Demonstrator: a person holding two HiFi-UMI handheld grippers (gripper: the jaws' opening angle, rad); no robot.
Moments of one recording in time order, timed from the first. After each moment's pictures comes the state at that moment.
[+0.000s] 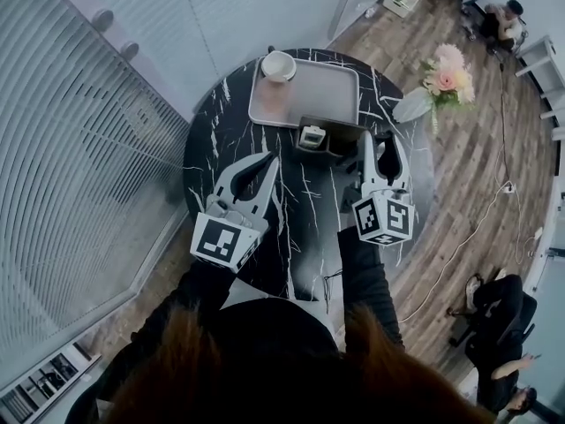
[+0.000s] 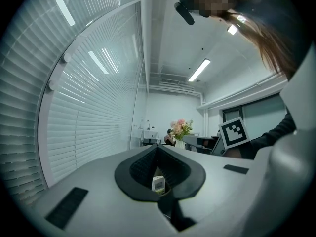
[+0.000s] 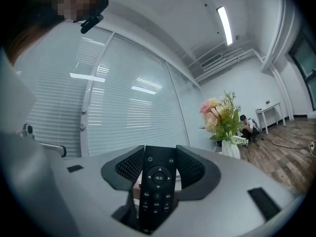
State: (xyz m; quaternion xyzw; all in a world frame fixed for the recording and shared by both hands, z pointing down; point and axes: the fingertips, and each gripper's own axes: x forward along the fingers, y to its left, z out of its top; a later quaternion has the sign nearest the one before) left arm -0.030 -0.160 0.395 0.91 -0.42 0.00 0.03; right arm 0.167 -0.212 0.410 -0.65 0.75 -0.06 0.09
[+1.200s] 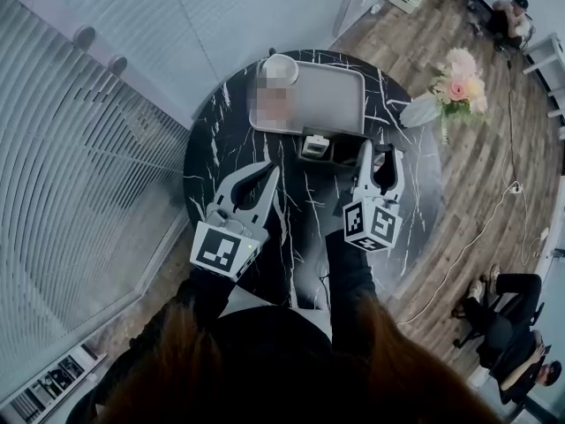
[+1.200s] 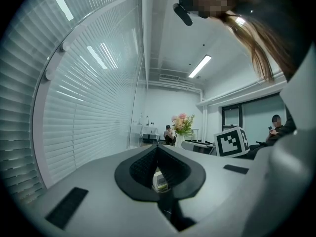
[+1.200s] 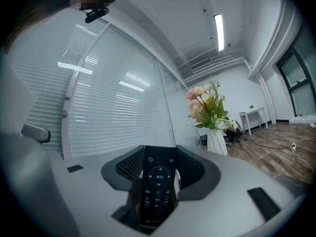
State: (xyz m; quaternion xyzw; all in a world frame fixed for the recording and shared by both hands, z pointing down) left arm -0.027 -0.177 0.414 0.91 -0.41 0.03 0.04; right arm 0.181 -0.226 0.458 -0.72 0.69 -0.06 0.07
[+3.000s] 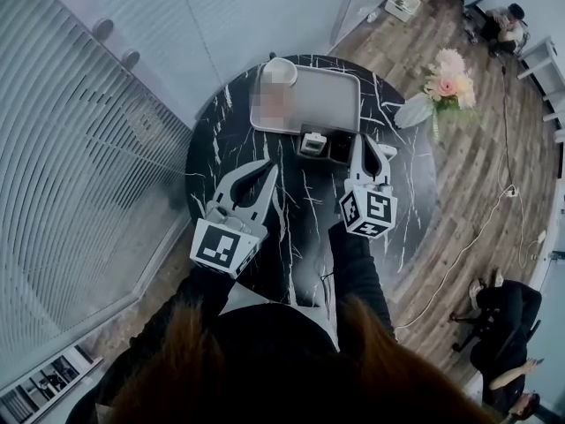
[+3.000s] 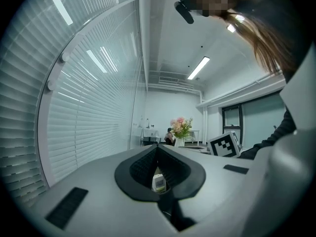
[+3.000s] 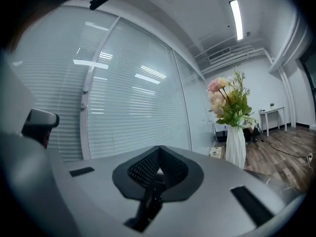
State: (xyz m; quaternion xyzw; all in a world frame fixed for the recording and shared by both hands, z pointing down) left arm -0.031 -0.161 0.397 0.91 -0.41 0.02 0.03; right arm 0.149 -0.237 0.463 -0.64 0.76 -0.06 0.01
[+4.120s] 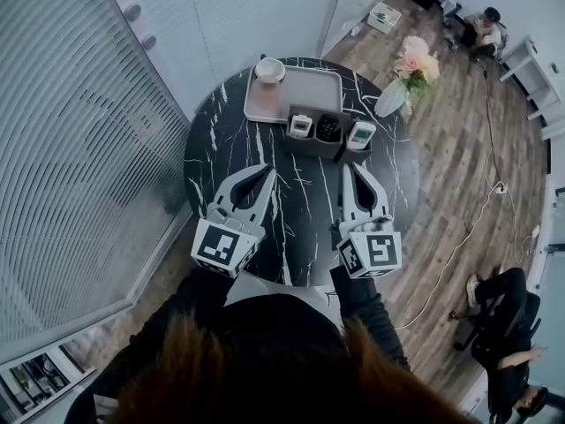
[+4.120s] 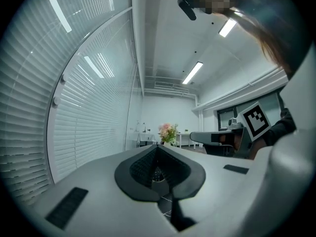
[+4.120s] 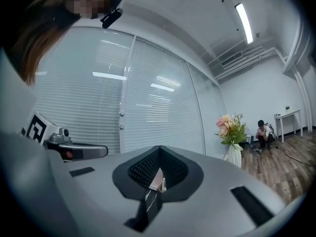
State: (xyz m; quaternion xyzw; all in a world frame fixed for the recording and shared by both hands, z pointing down) left arm -0.020 -0.073 0.381 0.92 -0.40 0.00 0.01; right arm 0.116 -0.076 0.377 -0.57 0.82 -0.03 0.03
